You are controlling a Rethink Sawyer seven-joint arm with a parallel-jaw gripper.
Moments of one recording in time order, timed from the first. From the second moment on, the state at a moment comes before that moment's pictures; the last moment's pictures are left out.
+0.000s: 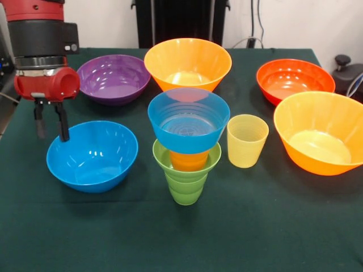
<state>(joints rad) -1.02 -0.47 0.58 1.61 -0.55 0.19 2.00</state>
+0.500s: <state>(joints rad) -1.03 -0.47 0.57 1.61 -0.55 0.19 2.00</state>
